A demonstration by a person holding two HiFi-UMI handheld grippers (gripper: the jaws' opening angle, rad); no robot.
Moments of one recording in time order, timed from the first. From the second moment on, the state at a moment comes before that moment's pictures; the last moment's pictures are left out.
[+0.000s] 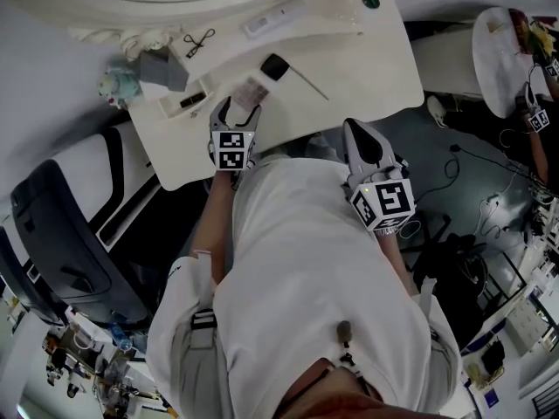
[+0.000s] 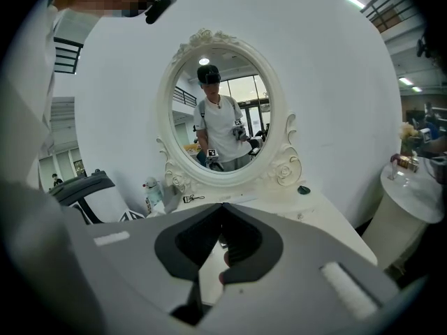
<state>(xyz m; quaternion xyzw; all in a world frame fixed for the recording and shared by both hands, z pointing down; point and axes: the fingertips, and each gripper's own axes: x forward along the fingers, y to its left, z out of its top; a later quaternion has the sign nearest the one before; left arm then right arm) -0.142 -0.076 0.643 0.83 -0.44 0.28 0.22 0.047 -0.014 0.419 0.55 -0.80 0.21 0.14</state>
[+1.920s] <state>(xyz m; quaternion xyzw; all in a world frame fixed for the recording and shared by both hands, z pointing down) -0.145 -0.053 0.674 0.82 -0.41 0.28 0.30 0.027 -0.017 0.423 0.53 -0.81 0.22 0.13</state>
